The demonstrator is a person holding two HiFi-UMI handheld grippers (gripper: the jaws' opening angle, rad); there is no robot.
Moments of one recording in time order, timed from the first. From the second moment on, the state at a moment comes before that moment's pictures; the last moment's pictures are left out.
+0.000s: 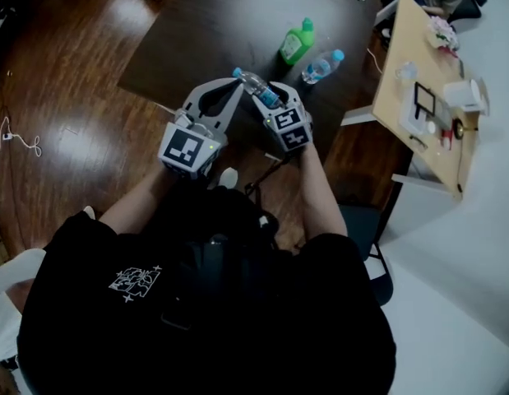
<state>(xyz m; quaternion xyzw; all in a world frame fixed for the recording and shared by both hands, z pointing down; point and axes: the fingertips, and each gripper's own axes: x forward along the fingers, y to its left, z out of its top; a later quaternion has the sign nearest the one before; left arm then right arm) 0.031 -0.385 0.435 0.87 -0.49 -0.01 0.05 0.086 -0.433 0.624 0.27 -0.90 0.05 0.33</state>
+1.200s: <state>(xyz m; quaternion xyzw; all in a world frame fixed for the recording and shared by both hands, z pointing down) 0.011 -0.413 0.476 0.88 -0.47 0.02 0.04 0.064 -0.486 0.686 0.22 -0.85 0.06 0.47</state>
